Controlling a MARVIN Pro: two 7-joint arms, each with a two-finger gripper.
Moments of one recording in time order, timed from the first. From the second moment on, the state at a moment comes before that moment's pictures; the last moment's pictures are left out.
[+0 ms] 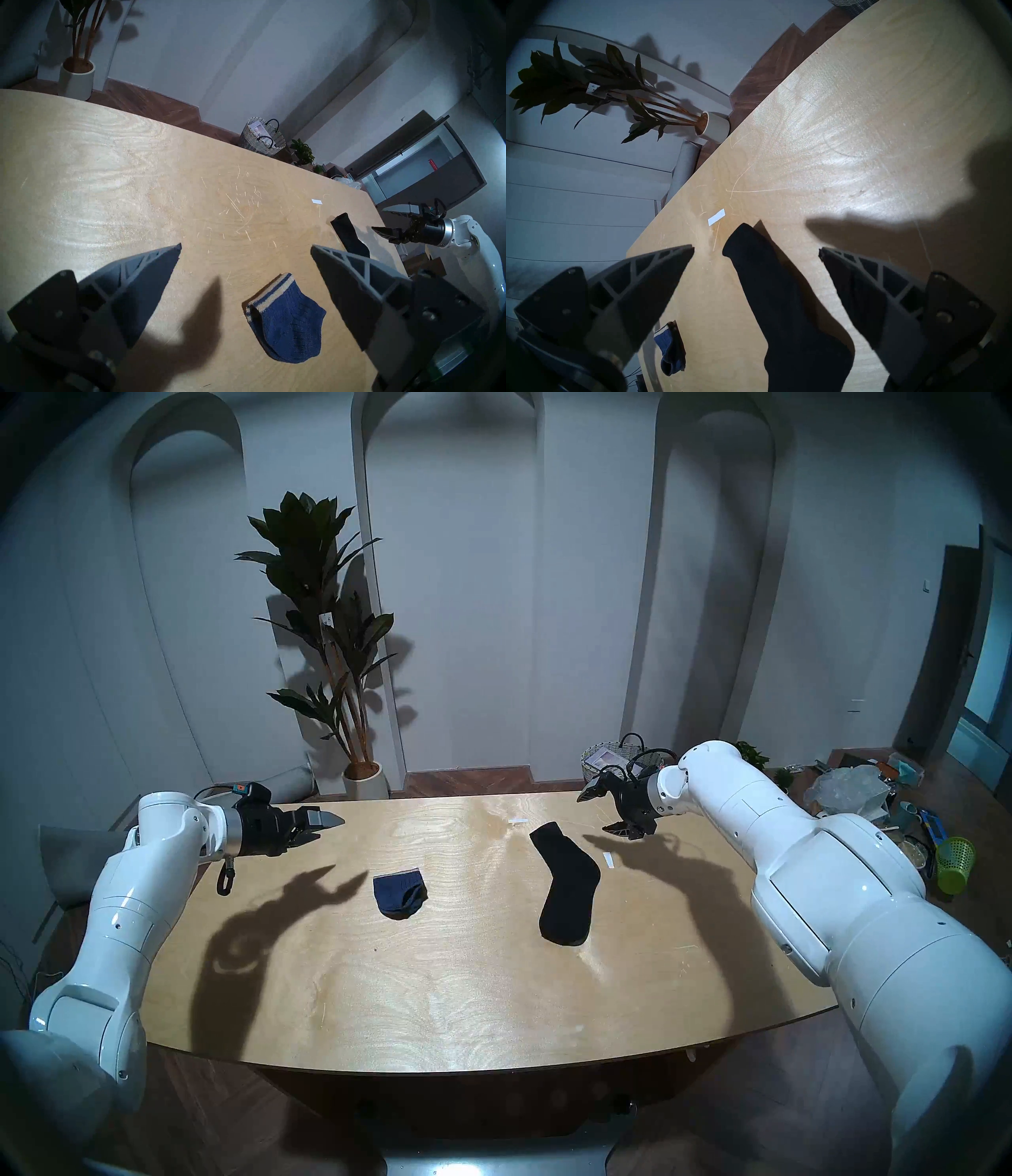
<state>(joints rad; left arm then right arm) 1.09 -1.02 -1.54 -1.11 -0.67 0.96 -0.61 -0.48 -1.18 0.75 -0.34 1.65 0.93 0.08</state>
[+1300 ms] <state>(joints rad) 1.14 -1.03 -1.51 -1.14 -0.71 0.96 -0.47 -0.52 -1.32 0.71 -0.27 1.56 0.77 0.14</state>
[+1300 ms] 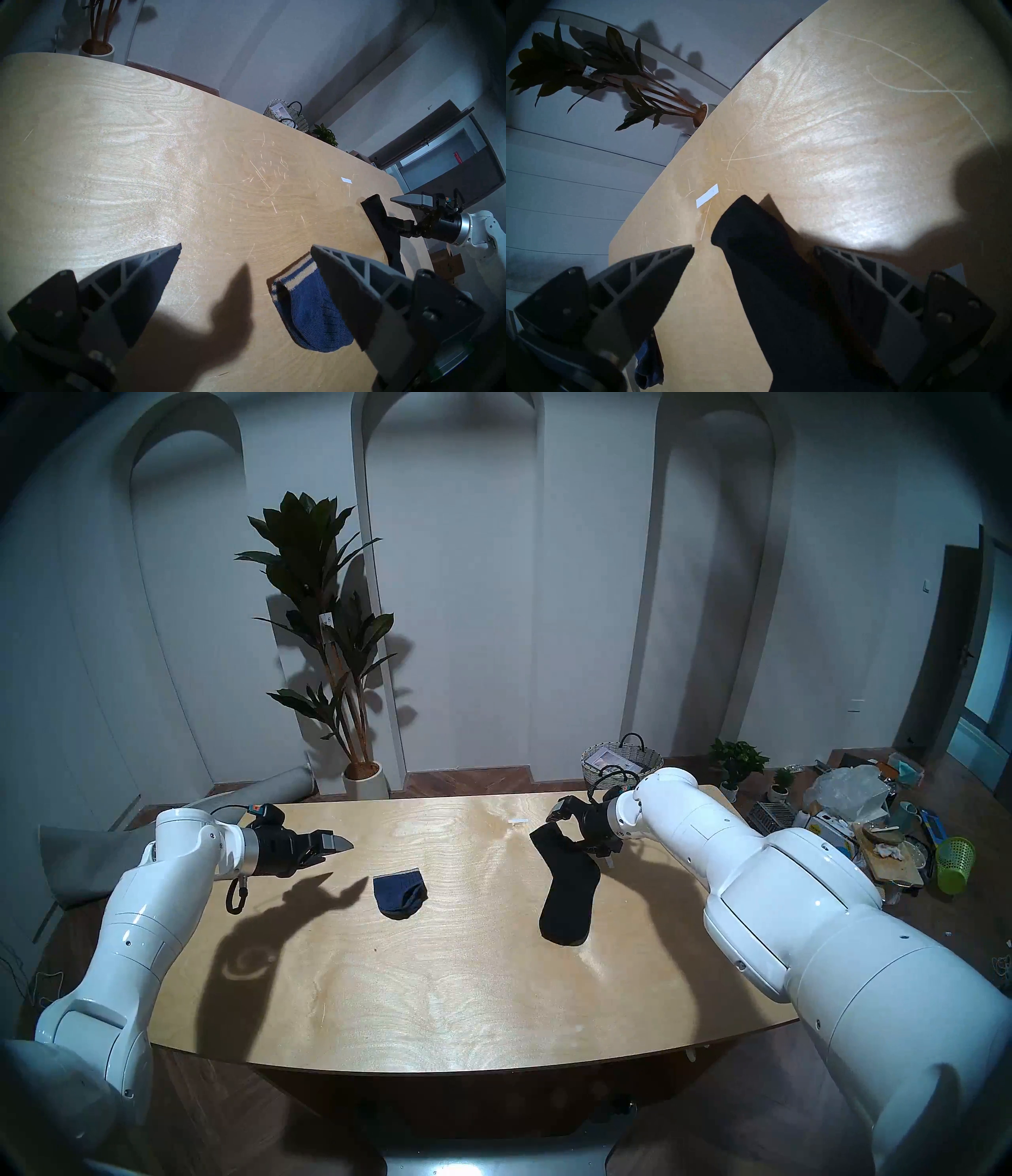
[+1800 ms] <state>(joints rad) 1.16 -1.03 -1.53 -1.14 -0.73 0.96 -0.42 -0.52 -1.34 0.68 -0.26 1.52 0.70 0.18</state>
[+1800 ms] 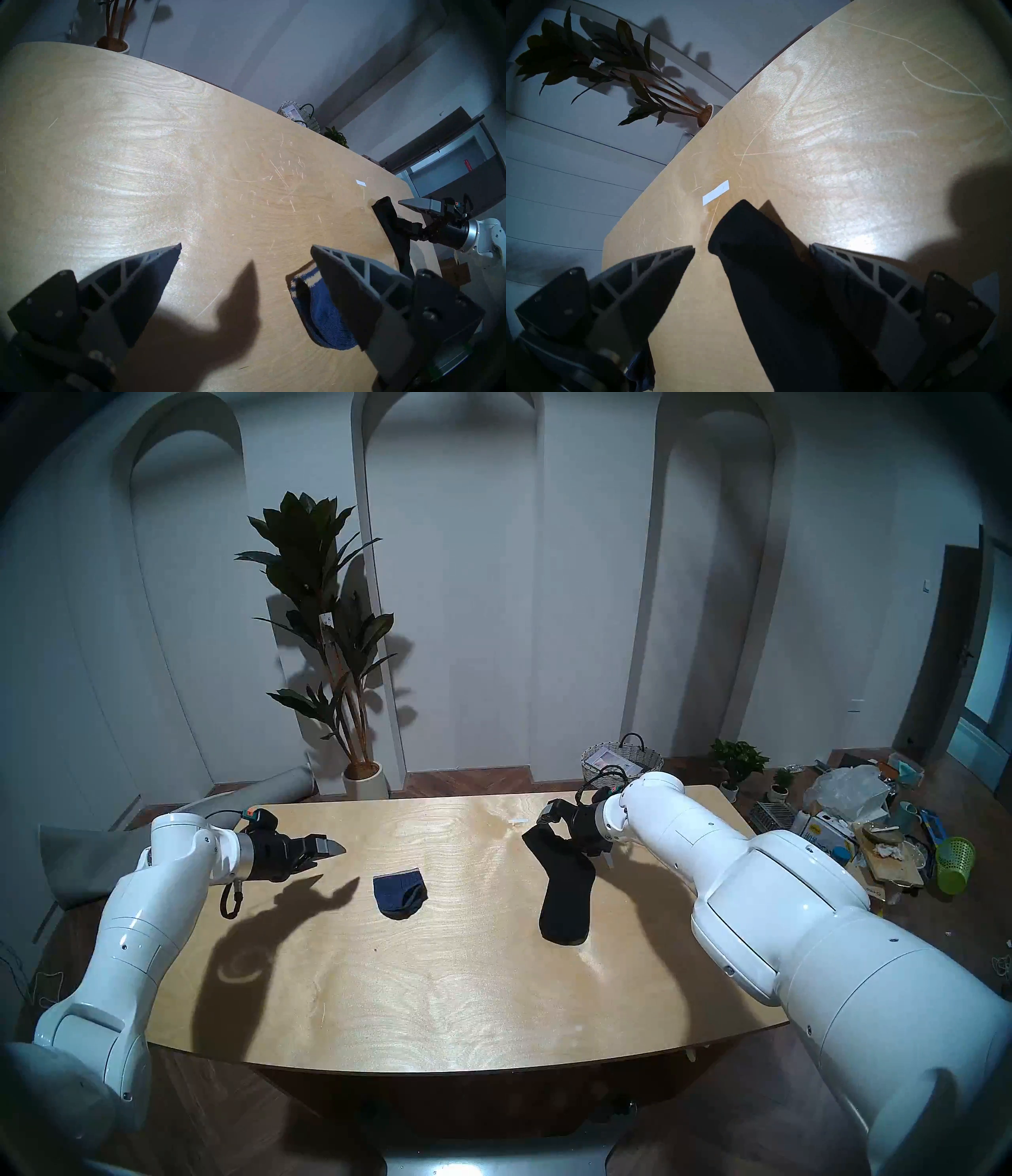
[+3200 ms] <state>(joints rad) 1.22 -1.09 -1.57 -1.15 -0.81 0.96 -0.30 -0.51 -1.32 0.56 -0.22 1.39 0.61 0.30</state>
